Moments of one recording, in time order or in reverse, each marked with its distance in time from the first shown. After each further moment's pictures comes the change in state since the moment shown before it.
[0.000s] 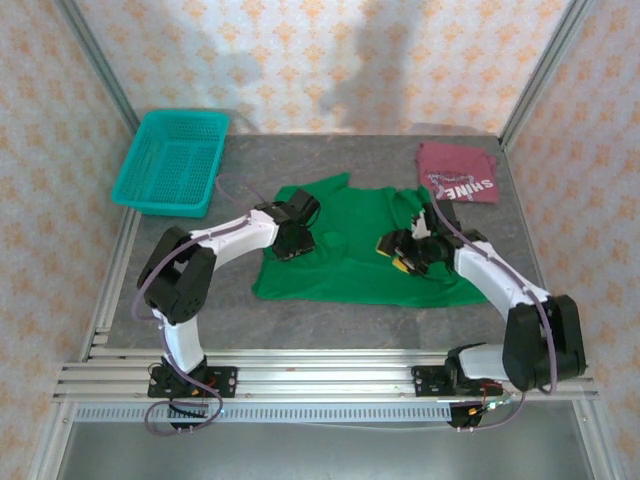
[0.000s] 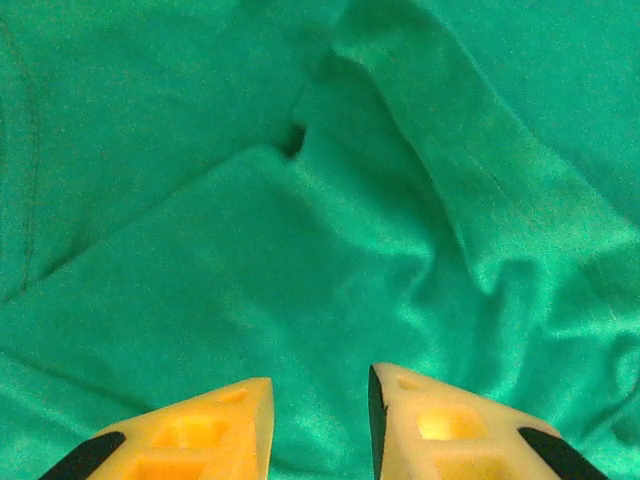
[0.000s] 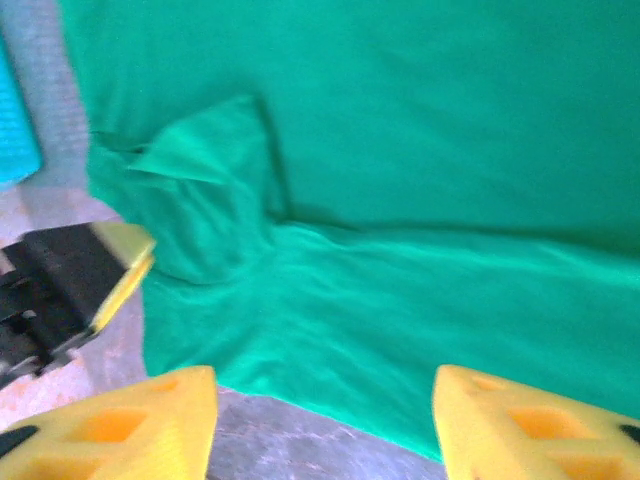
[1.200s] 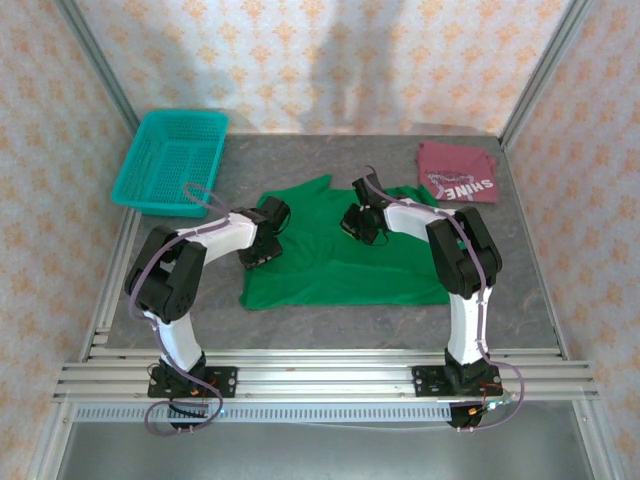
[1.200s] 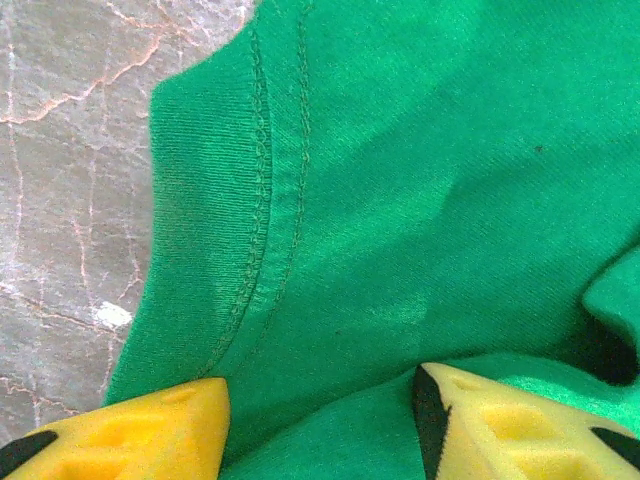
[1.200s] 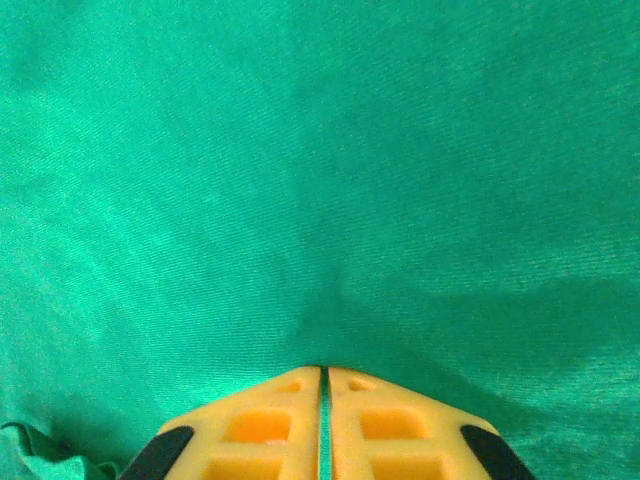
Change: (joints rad) left arm 0.143 -0.051 -0.164 -0.039 -0.158 -0.014; right arm 0.203 0.663 0.461 0.163 0.297 0.237
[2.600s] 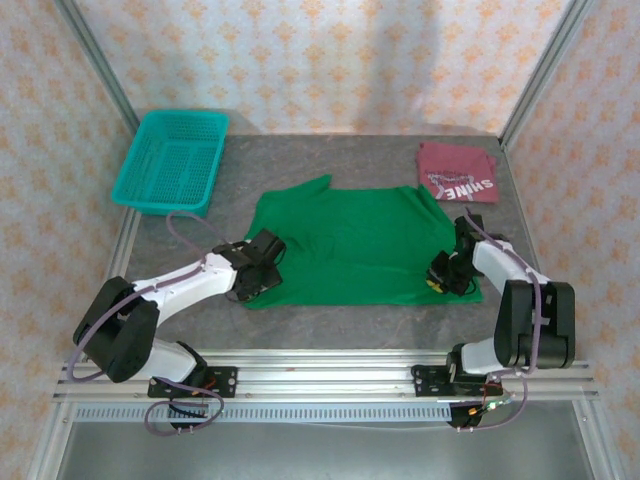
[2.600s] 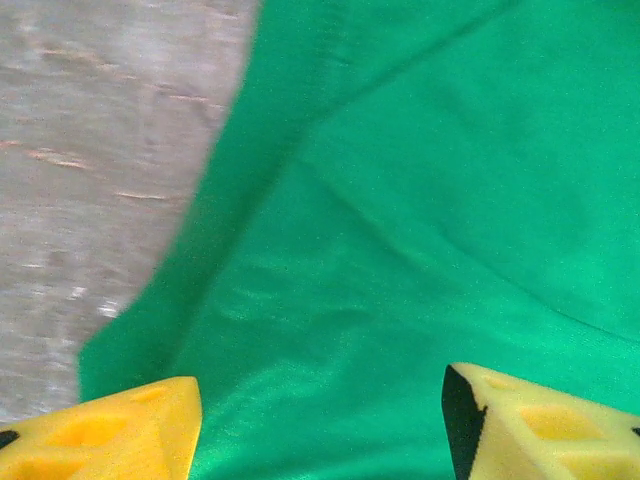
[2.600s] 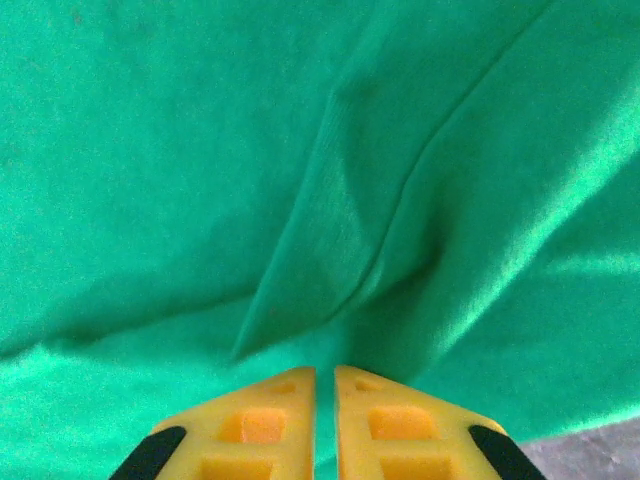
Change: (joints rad) left arm -0.144 -0.393 -0.338 0.018 0.032 -0.097; right arm -0.526 -0.587 -0.554 -0.422 -0.042 -0.340
